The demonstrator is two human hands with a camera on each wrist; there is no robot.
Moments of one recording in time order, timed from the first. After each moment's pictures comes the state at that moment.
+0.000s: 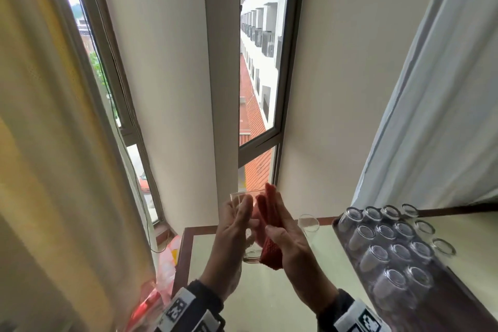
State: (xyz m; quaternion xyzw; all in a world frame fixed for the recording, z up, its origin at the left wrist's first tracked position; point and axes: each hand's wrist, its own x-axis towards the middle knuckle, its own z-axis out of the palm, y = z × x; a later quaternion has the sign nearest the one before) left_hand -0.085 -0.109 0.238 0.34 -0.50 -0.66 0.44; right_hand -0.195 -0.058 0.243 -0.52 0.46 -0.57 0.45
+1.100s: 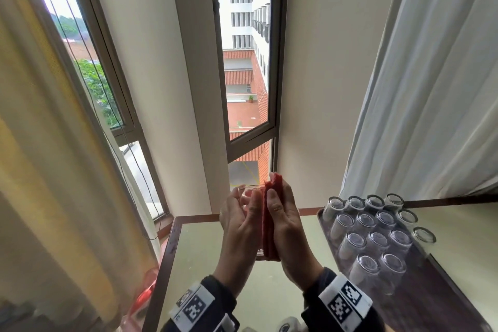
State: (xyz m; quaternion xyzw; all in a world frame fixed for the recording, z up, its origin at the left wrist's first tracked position) left_hand -0.174 -0.056 0.226 0.42 -0.55 -0.53 0.49; right_hand -0.261 -0.033 0.235 -0.42 0.41 -0.67 0.45
